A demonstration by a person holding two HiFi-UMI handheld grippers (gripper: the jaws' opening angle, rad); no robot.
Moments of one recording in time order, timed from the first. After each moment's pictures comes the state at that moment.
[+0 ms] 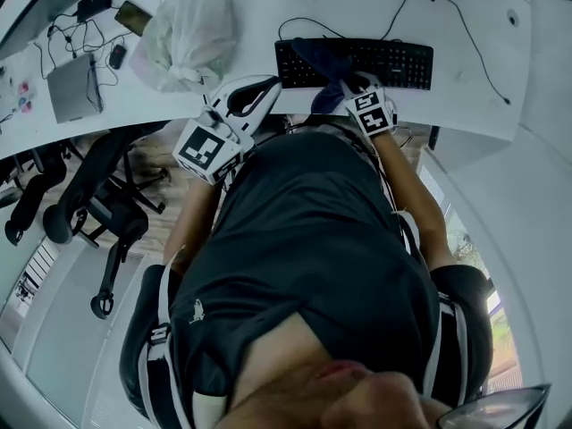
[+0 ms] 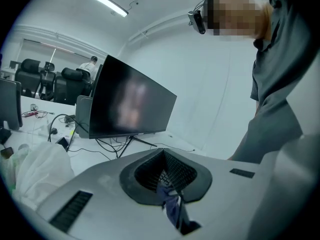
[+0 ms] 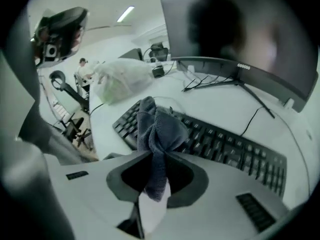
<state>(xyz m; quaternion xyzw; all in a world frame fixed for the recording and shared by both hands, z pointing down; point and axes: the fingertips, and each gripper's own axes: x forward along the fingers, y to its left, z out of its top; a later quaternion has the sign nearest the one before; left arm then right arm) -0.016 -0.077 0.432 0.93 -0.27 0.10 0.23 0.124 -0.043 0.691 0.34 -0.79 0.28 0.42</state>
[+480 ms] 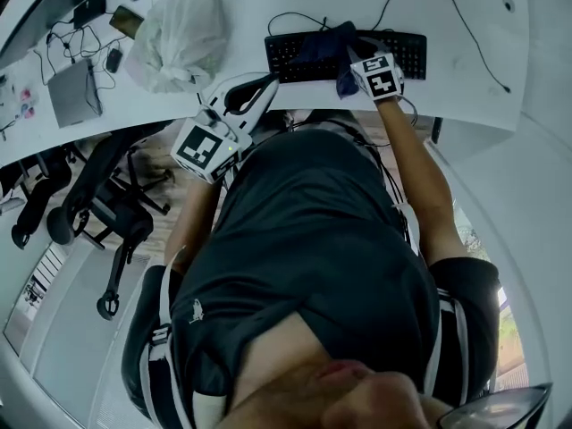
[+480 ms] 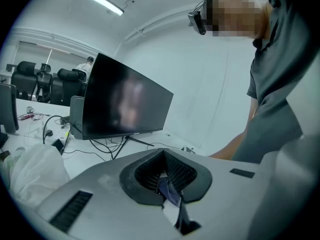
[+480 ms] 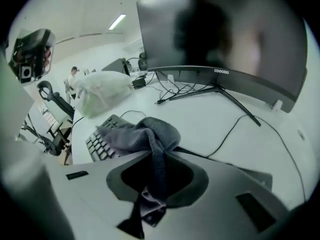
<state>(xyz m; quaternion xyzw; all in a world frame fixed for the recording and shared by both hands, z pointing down) 0.003 -0.067 0.436 0.93 -0.26 0.12 0.22 0.165 -0.117 0.686 0.39 -0.79 0.25 0.39</state>
